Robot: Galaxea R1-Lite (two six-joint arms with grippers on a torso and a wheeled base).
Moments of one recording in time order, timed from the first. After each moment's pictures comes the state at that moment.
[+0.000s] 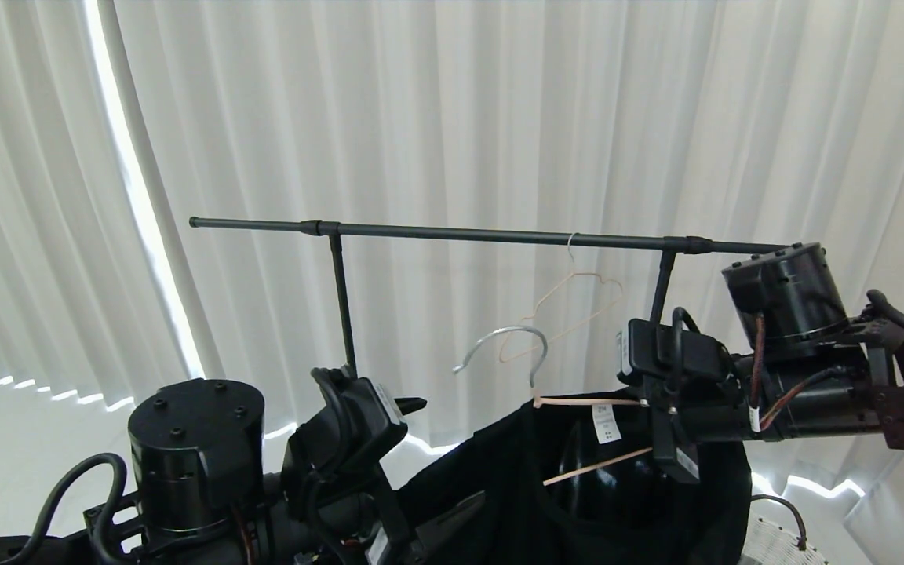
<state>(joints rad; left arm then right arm) -0.67 1.64 -0.34 -0.98 -0.24 0.34 0.63 1.63 -0.92 -0.09 0.41 -0.70</state>
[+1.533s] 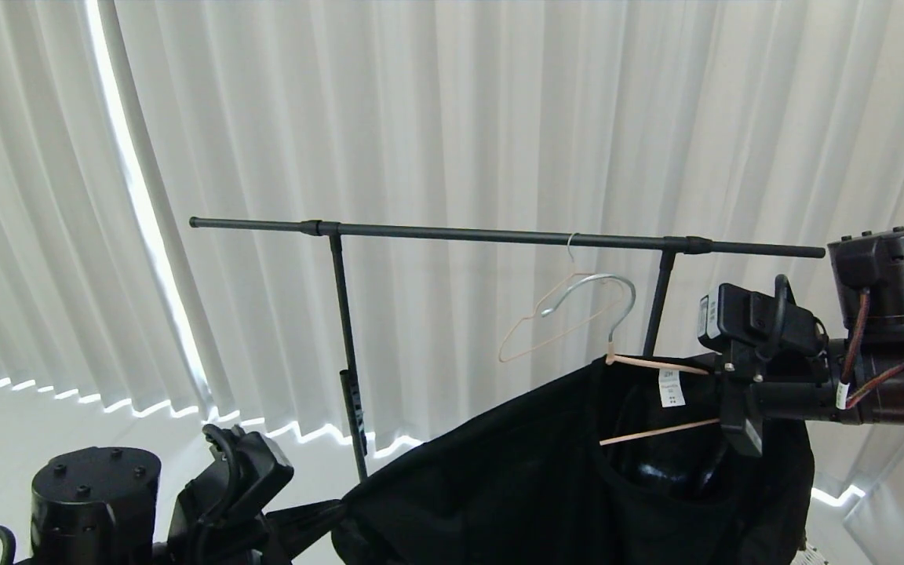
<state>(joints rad) -0.40 1.56 -0.06 -0.98 -0.30 0.26 0.48 1.51 -0.85 -0.12 0.44 -0.71</state>
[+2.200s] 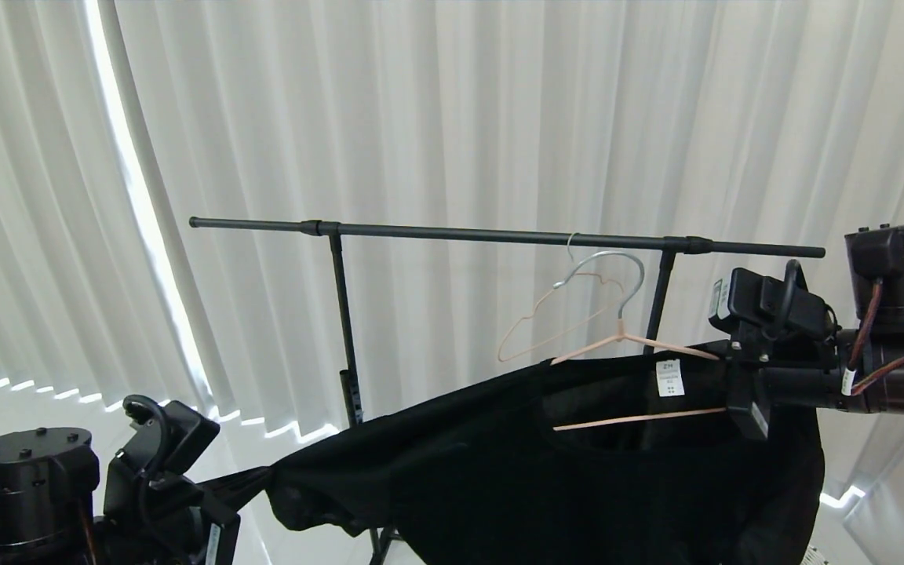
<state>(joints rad) -0.08 1.57 -0.05 -0.98 -0.31 0.26 0.43 1.50 -0.85 -0.15 0.41 -0.68</state>
